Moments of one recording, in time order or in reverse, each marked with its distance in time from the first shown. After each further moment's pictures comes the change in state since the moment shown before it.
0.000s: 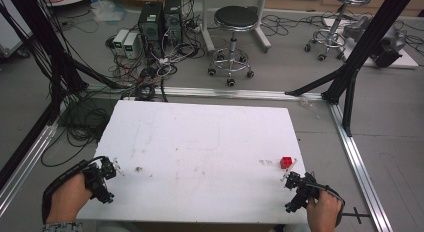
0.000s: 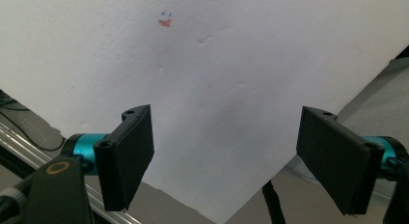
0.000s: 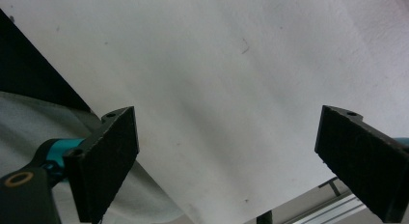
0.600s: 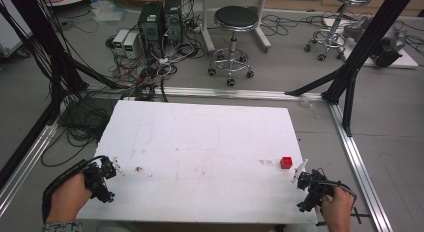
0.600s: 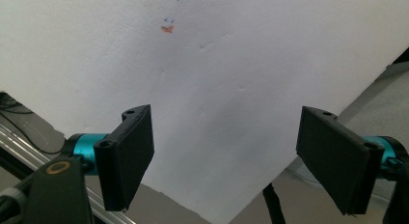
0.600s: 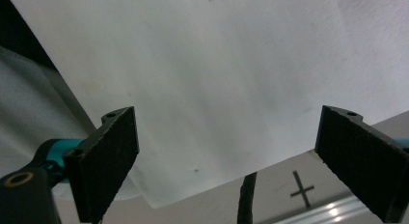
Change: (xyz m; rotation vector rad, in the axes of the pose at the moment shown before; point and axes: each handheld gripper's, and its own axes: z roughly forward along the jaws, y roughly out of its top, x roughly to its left) left arm -0.001 0.001 -0.002 -0.019 0.009 -0.002; right arm -0.032 -0.026 0.002 -0.011 0.022 -0.168
